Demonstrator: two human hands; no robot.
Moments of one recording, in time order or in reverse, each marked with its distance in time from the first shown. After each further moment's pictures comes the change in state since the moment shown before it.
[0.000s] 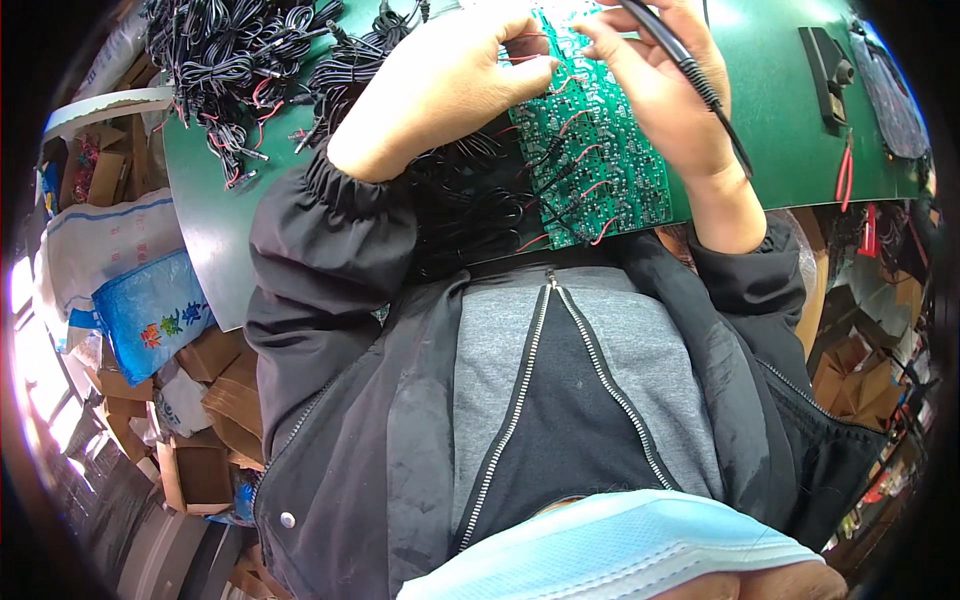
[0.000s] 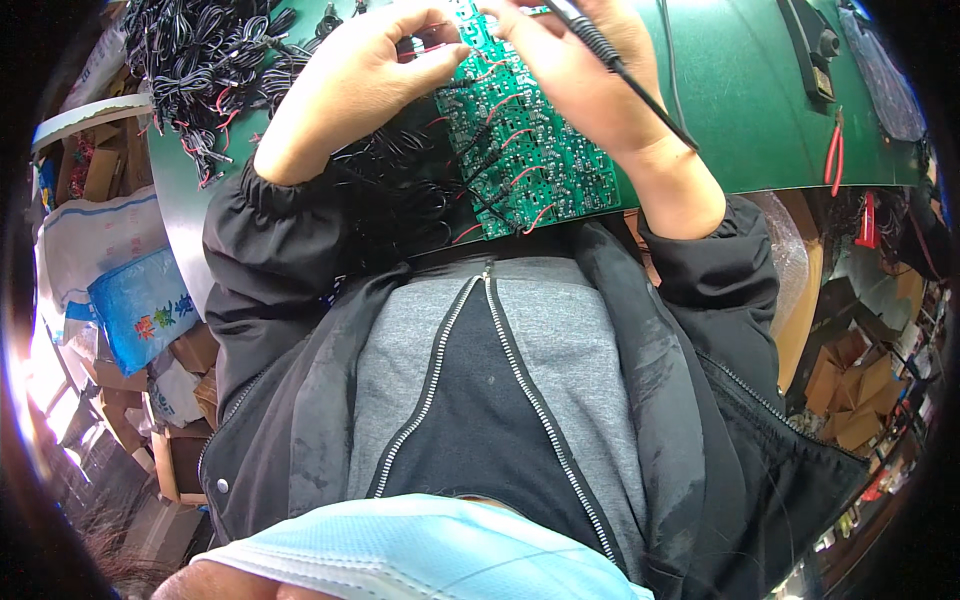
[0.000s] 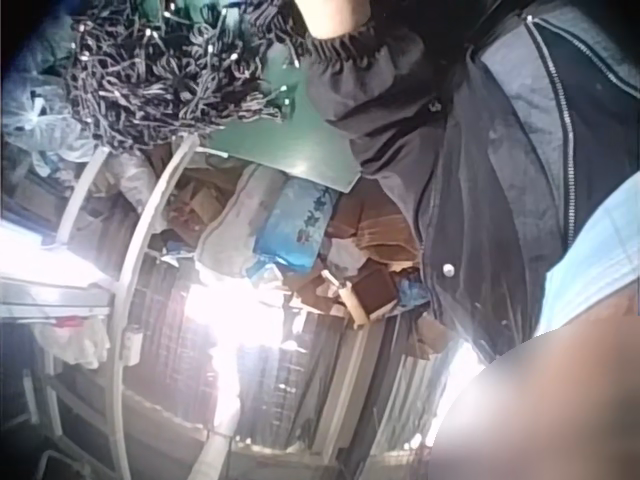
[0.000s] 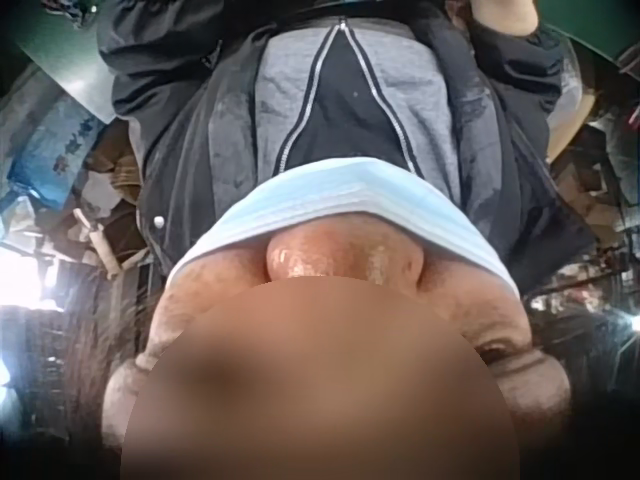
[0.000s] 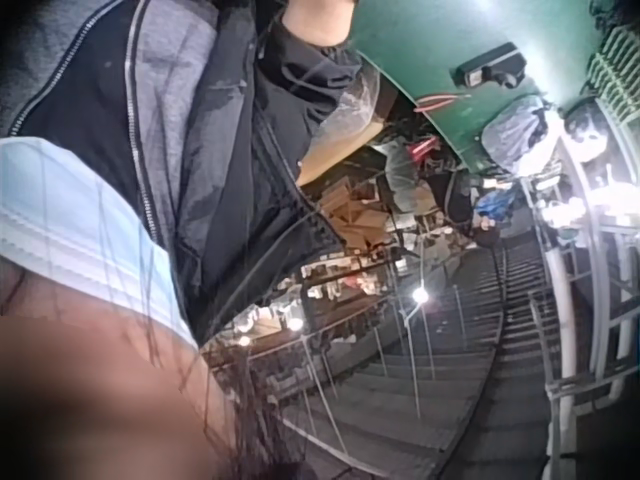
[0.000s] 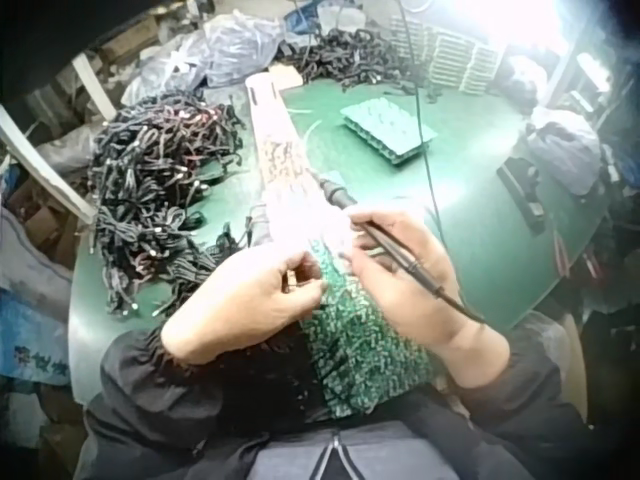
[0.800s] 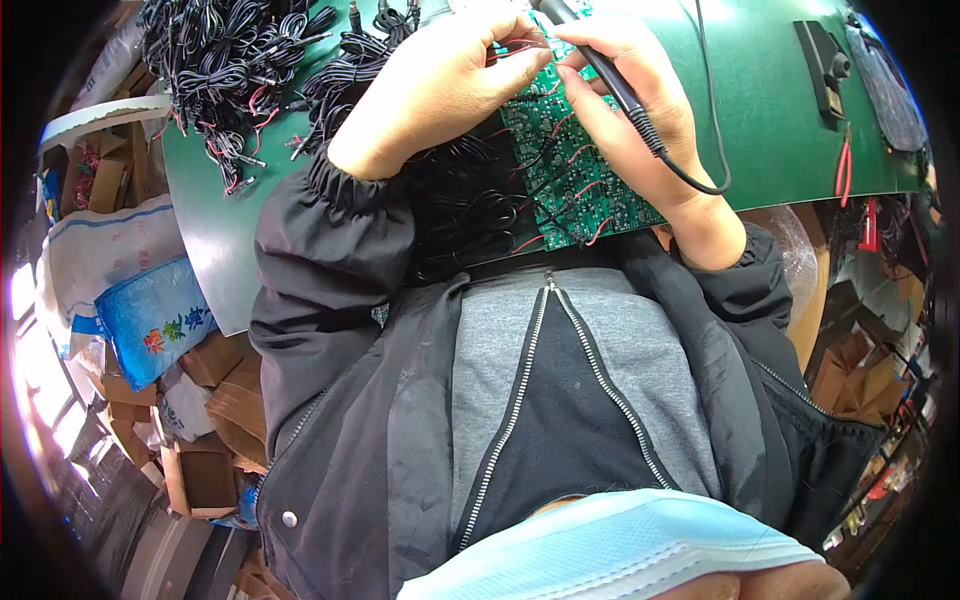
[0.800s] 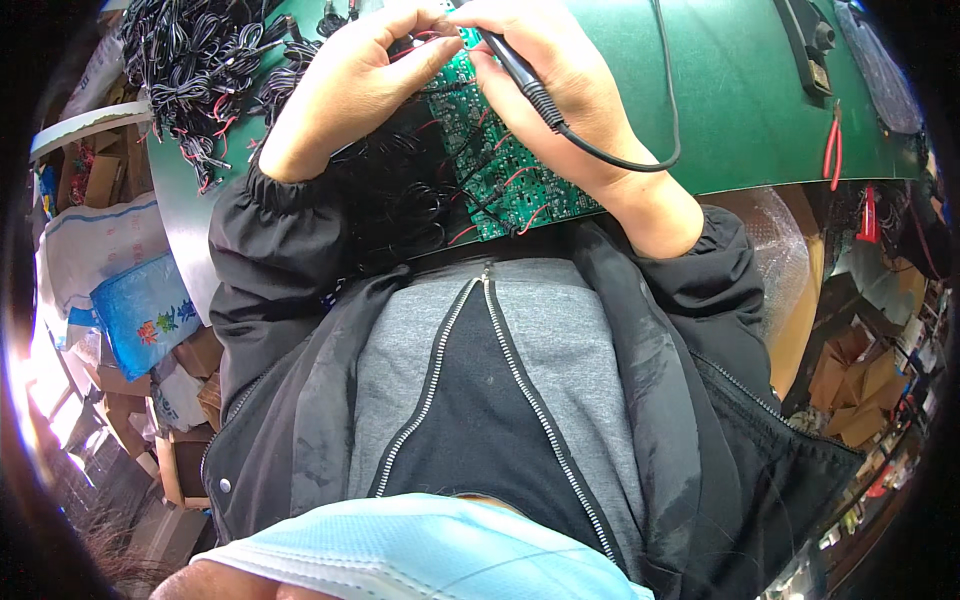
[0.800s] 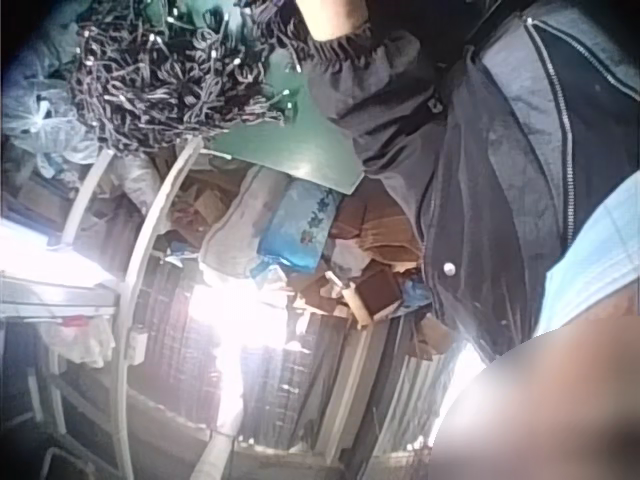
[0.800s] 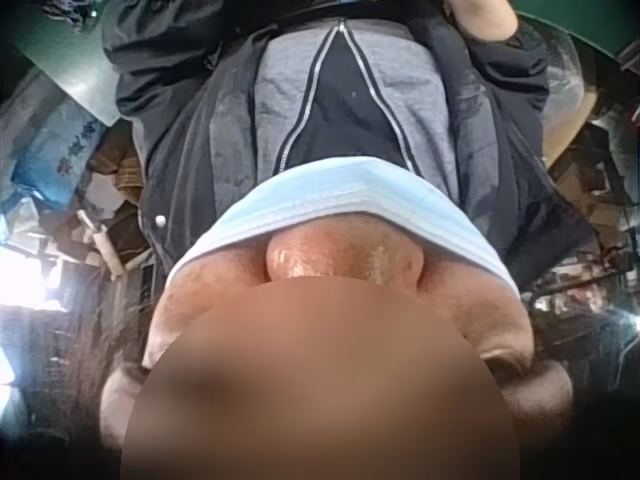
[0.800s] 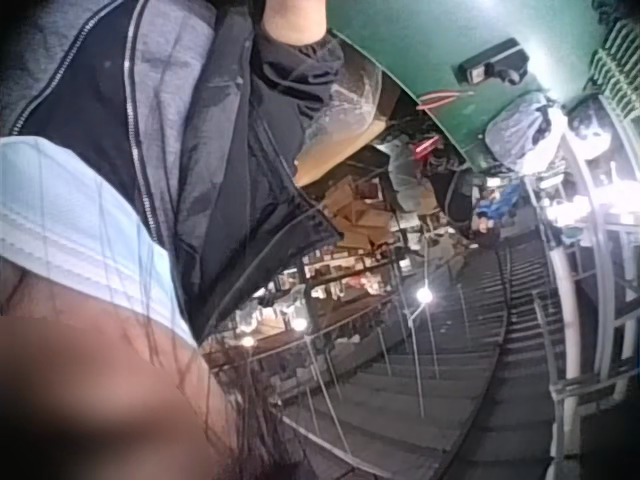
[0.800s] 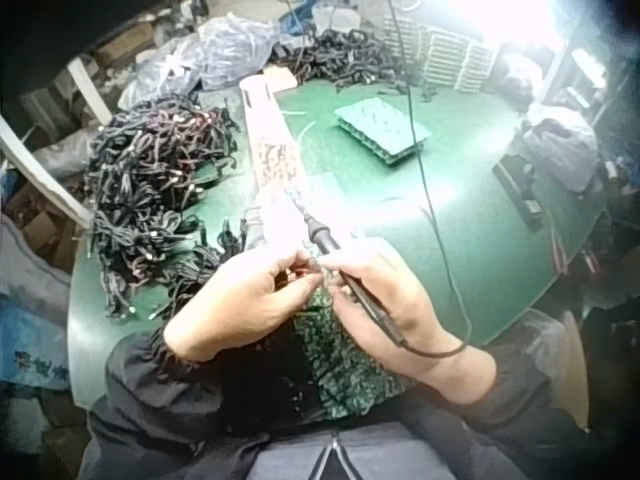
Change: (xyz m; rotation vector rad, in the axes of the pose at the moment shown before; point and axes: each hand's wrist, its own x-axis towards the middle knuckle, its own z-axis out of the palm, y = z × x) left_hand 0.003 -0.003 0.016 -0.093 0.106 0.096; right_hand -0.022 0.002 -0.008 -0.110 -0.161 -0.216
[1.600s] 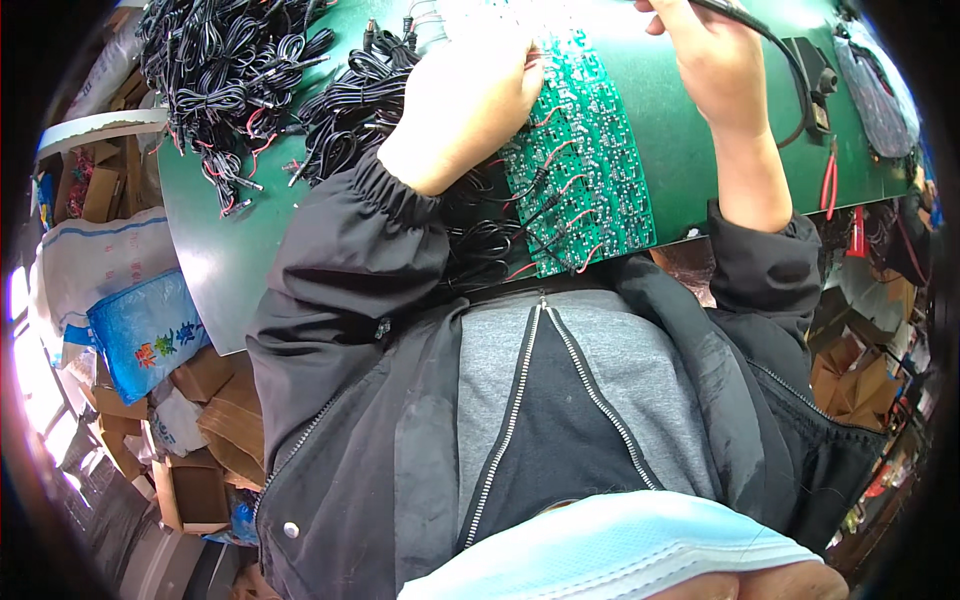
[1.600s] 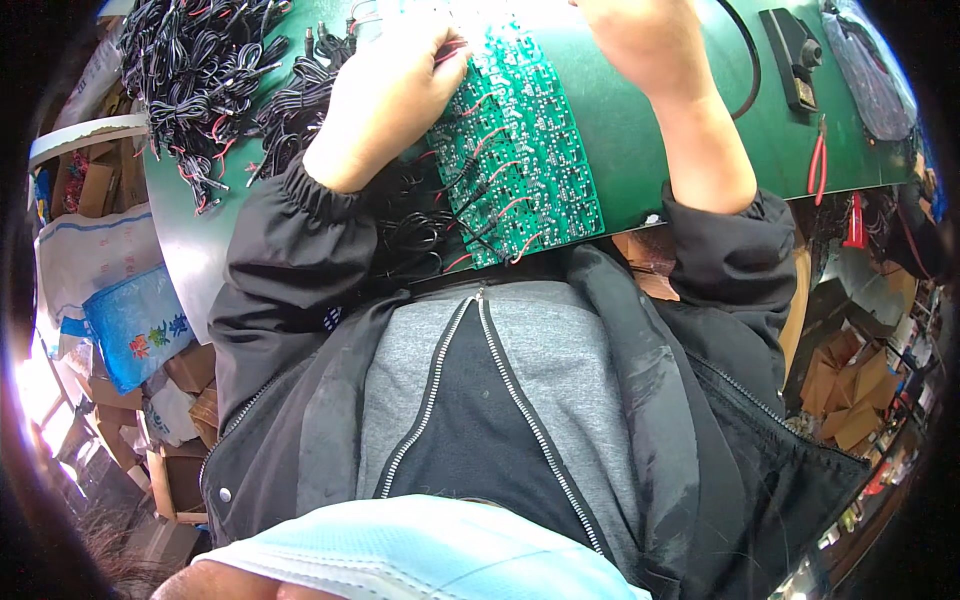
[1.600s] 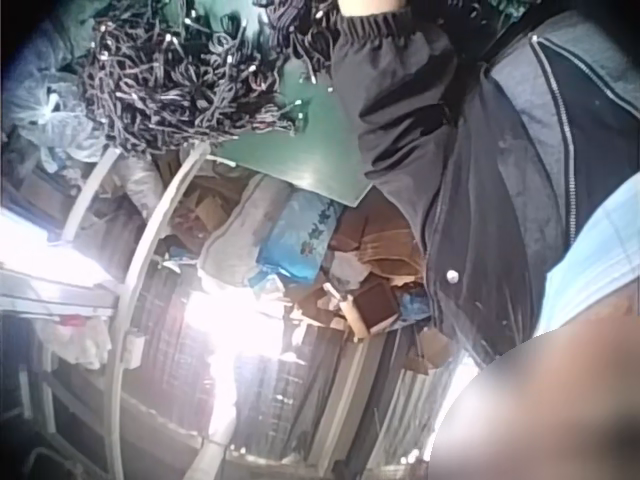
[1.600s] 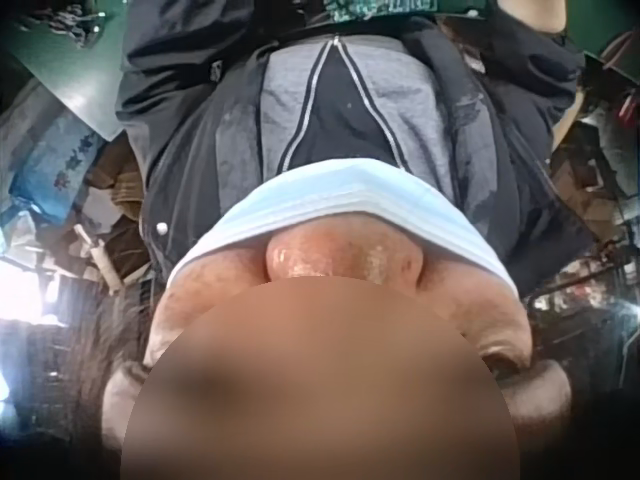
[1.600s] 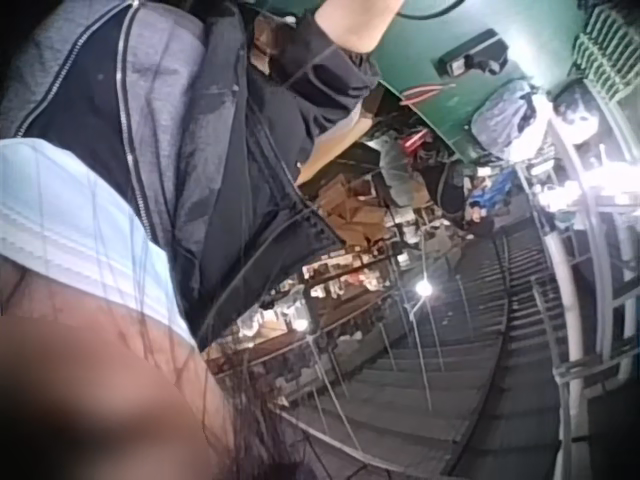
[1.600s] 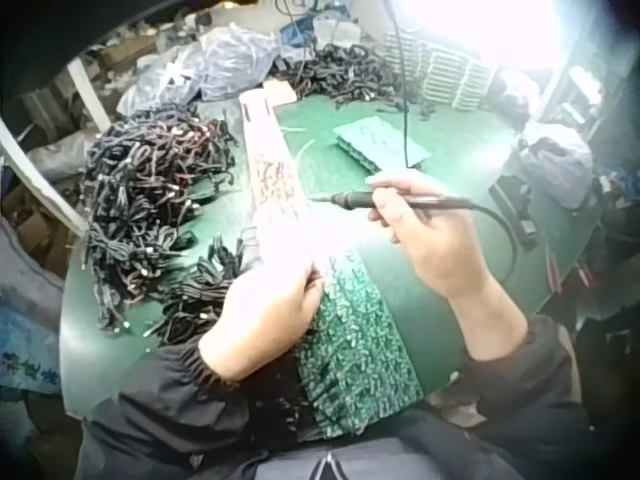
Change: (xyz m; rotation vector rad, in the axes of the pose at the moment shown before) left_hand 0.021 -0.036 0.039 0.559 0.243 0.117; right_hand 0.068 0.027 -0.050 0.181 0.170 0.347
